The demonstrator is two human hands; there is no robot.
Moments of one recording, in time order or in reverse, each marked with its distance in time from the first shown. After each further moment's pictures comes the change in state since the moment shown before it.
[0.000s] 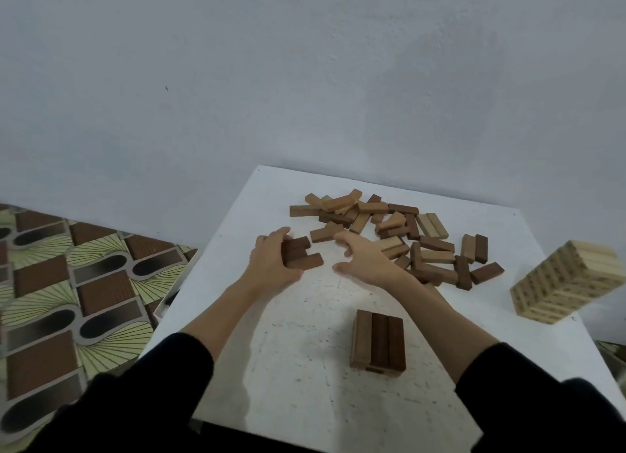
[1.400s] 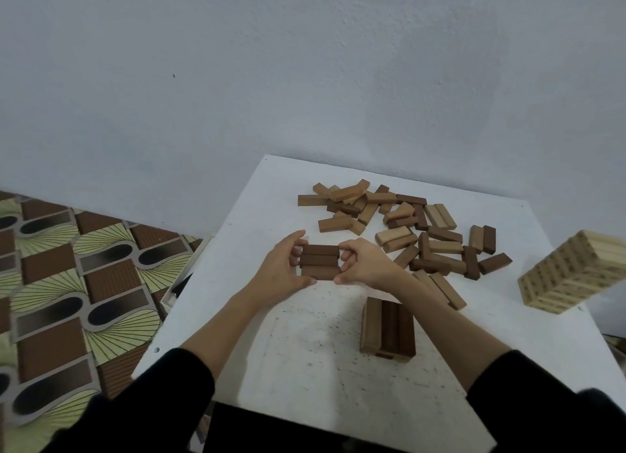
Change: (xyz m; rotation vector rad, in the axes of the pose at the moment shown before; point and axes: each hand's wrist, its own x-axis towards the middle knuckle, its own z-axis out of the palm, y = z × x) left_hand -0.032 -0.009 0.009 -0.265 -0.053 0.077; right_hand -0.015 -0.006 0.018 0.099 -0.022 0.071
